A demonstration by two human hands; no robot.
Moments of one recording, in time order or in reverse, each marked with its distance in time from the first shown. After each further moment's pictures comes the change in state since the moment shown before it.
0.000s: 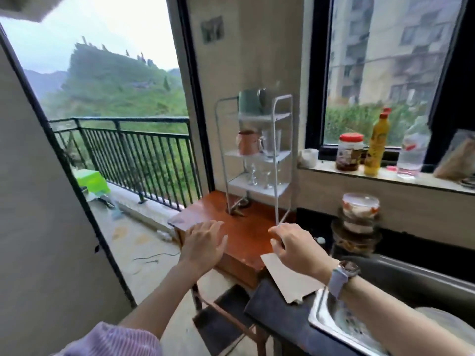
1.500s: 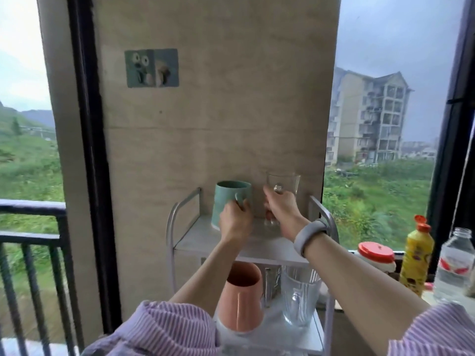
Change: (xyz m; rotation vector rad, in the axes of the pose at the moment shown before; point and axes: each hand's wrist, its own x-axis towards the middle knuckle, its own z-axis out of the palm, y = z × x) left_hand 0.619 -0.037 0.058 -1.100 -0.026 -0.091; right_hand 0.592 0.079 -0.109 0.861 0.828 0.588
